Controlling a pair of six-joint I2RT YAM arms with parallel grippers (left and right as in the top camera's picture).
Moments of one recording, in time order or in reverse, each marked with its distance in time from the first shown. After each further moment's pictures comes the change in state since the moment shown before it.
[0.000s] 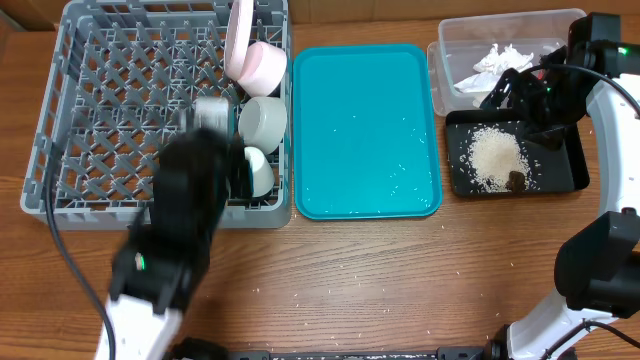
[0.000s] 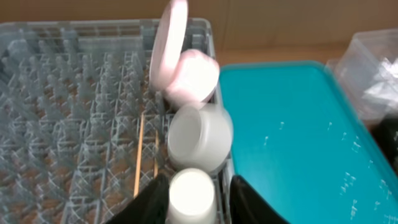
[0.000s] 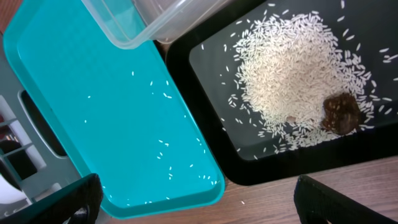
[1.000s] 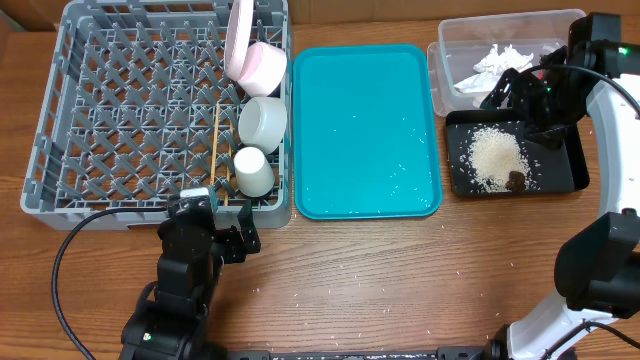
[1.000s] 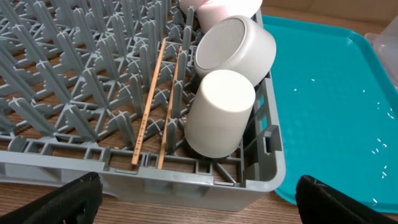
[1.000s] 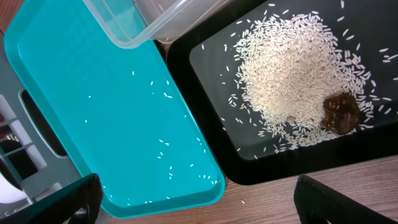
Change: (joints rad) left arm 0.022 -0.381 -0.439 0.018 -0.030 -0.158; right arm 0.000 -0.002 0.000 -0.001 -0.001 0.000
